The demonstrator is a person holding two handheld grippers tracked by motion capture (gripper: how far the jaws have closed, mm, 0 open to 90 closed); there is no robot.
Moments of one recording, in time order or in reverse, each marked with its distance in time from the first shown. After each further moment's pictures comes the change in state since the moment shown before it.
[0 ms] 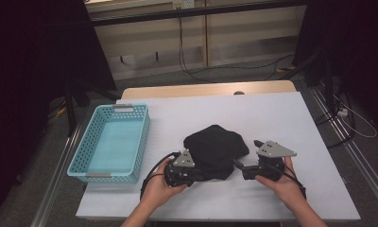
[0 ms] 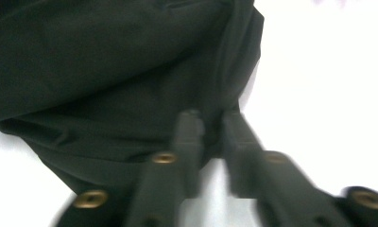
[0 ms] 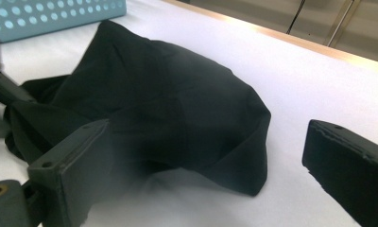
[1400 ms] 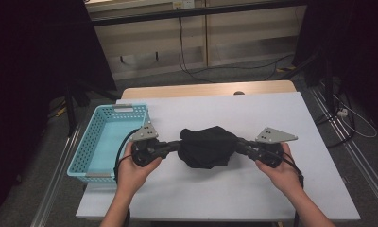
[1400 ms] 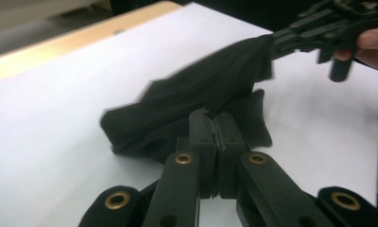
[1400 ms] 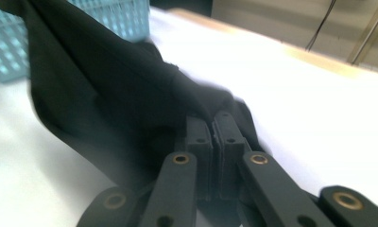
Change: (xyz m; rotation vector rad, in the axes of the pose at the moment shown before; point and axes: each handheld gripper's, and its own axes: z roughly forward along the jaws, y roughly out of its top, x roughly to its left) left arm 0.035 0.022 -0.104 -0.331 0.133 -0.133; right arm -0.009 0.045 -0.004 -0.021 0.116 0.039
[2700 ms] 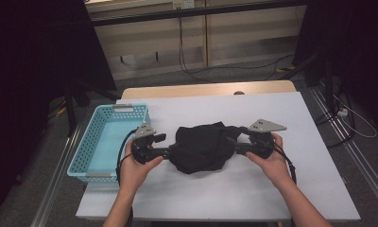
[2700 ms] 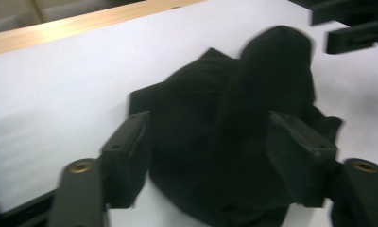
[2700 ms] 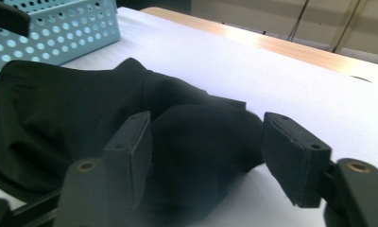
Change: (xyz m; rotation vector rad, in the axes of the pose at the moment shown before) left arm 0.017 -0.026 0.025 0.046 0.134 -0.085; right arm -0.013 0.002 0.036 0.042 -0.106 0.057
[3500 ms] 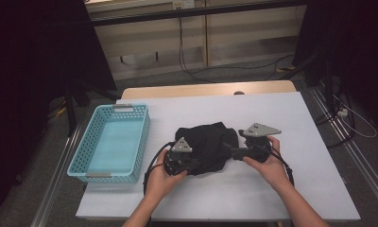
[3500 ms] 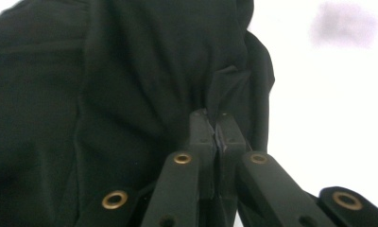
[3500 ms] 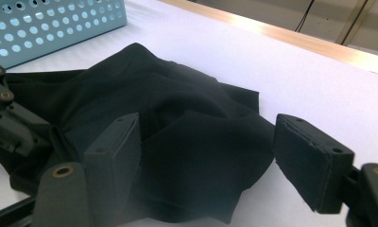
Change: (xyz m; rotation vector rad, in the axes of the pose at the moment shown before) left arm -0.043 -0.016 0.056 0.218 -0.157 0.099; right arm 0.010 -0.006 0.004 0.033 0.040 -0.030
